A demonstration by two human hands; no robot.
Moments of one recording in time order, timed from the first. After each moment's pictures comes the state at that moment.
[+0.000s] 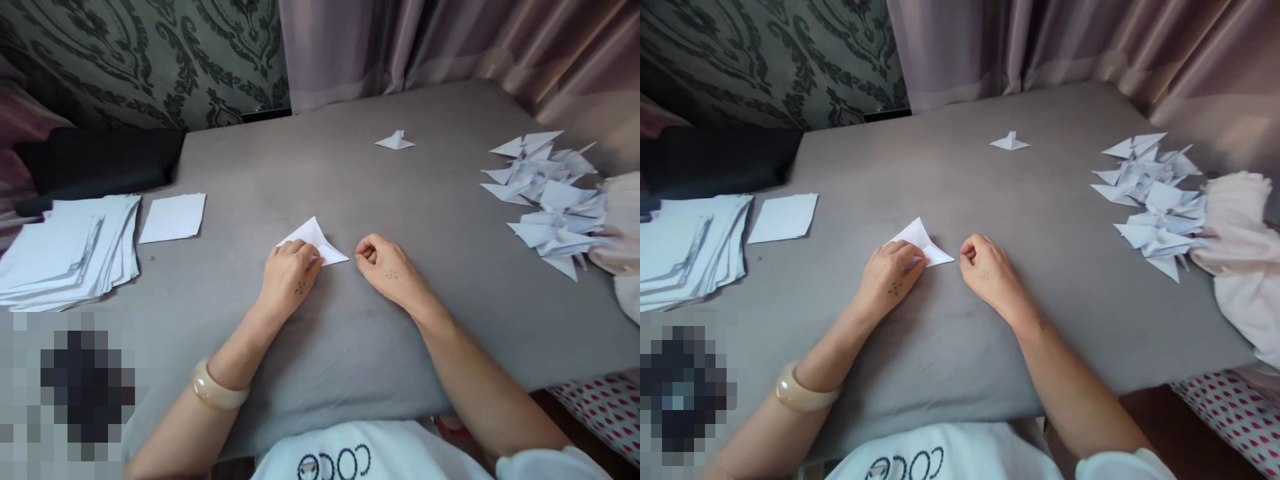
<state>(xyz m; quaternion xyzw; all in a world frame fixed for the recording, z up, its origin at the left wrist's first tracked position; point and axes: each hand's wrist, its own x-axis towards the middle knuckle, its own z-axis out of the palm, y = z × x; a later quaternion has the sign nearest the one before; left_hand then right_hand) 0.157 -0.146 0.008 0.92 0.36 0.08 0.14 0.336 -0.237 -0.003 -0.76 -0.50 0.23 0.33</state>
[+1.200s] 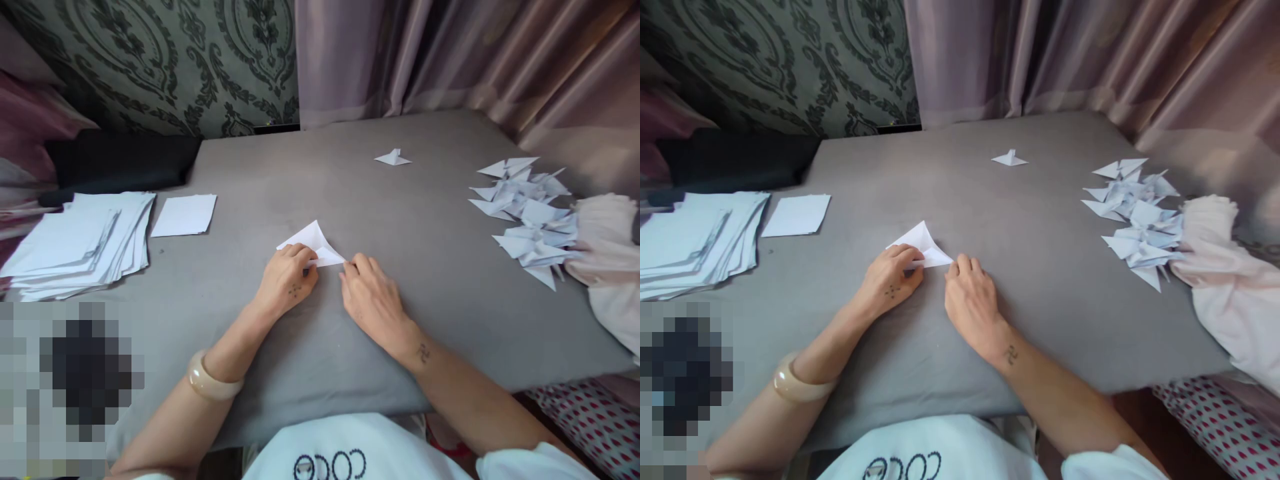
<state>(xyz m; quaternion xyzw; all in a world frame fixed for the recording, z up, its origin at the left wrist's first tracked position) 0.145 -0.150 -0.001 0.92 0.33 0.17 0.15 0.293 -0.263 0.012 -0.75 -0.65 -0.01 0.10</state>
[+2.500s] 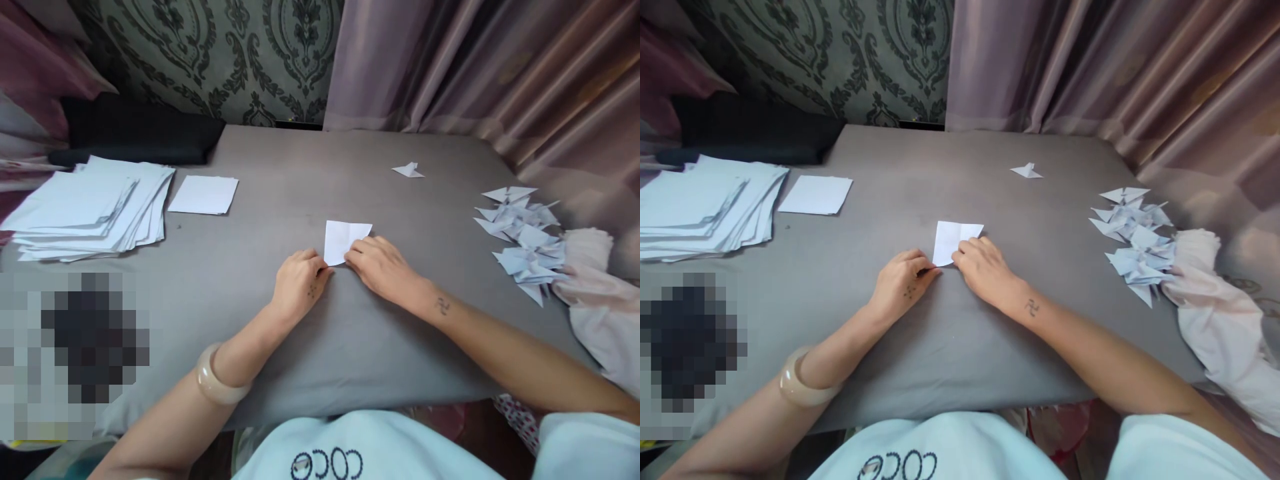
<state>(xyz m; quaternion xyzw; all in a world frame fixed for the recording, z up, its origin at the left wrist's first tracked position) 0.128 -0.174 -0.001 0.88 0.40 0.16 0.20 0.314 -0.219 0.037 -0.59 -0.81 0.02 -0.05</state>
